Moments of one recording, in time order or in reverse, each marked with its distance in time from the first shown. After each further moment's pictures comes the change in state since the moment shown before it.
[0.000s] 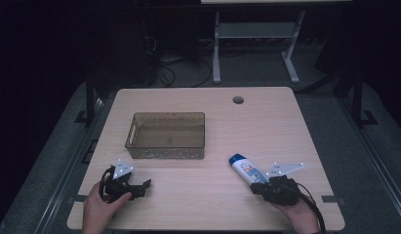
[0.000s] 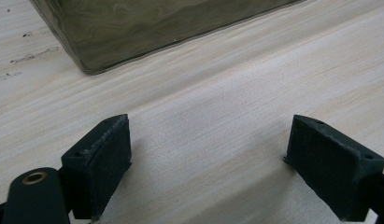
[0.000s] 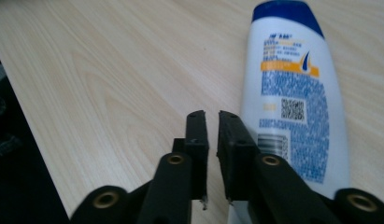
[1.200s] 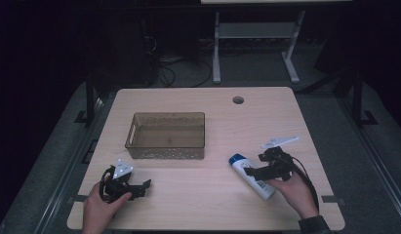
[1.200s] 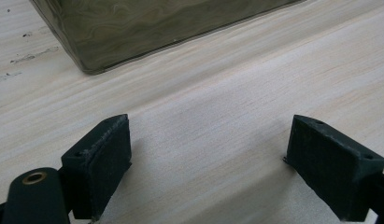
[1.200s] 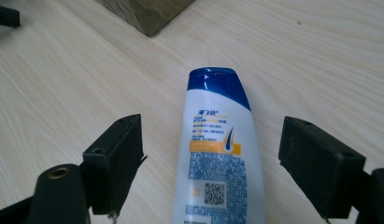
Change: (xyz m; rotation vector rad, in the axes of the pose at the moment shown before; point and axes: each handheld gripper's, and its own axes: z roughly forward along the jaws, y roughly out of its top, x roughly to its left) left arm 0.000 0.000 0.000 0.000 -0.001 0.000; right arm -0.029 0.059 0.006 0.039 -0.099 0.062
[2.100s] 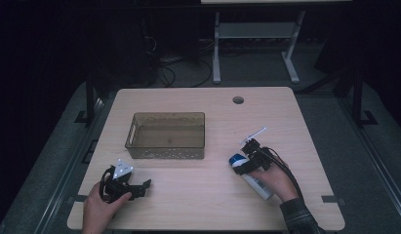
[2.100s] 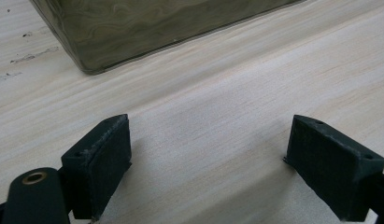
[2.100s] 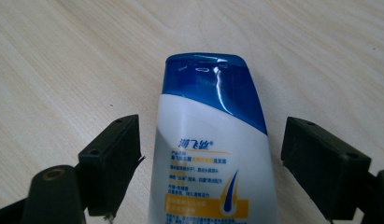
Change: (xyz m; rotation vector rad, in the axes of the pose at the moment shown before) left arm 0.000 0.000 0.000 0.003 0.000 0.000; right arm -0.005 0.026 0.066 0.260 -0.033 -0.008
